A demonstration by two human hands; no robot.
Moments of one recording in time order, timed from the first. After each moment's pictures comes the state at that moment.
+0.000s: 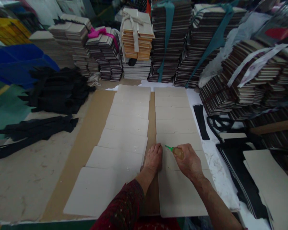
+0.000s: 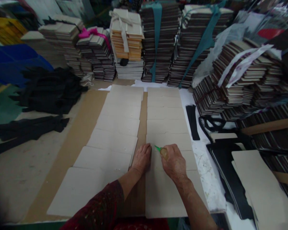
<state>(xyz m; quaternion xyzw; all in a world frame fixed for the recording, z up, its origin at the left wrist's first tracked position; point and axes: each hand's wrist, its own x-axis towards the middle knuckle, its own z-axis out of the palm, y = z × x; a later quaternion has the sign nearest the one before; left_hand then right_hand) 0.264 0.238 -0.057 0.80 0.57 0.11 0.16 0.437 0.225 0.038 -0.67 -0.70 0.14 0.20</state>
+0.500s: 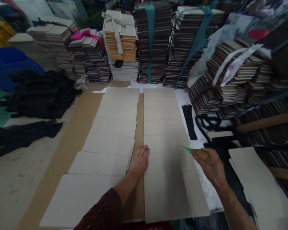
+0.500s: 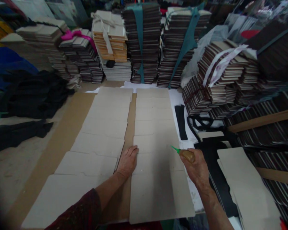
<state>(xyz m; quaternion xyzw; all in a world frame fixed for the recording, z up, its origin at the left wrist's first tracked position) 0.259 0.240 -0.062 0.81 0.55 0.18 0.12 0.589 0.207 0.022 -0.77 -0.52 0.18 0.33</state>
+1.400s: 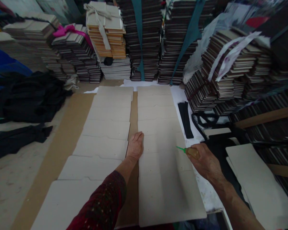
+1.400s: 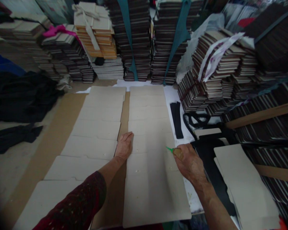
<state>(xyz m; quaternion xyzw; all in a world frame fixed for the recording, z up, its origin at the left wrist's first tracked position) 0.269 0.320 -0.066 0.80 0.56 0.21 0.08 0.587 0.229 0.047 -0.73 -0.66 0.13 0.15</state>
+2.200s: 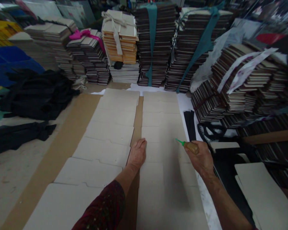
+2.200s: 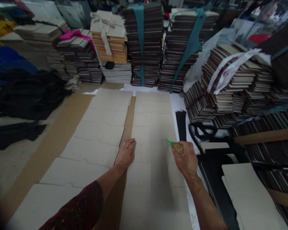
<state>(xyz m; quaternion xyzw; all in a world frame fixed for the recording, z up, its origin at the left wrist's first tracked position) 0.269 0.318 -0.064 0.79 0.56 0.23 0.10 0.572 0.295 0.016 -0.74 -0.60 0.12 0.30</state>
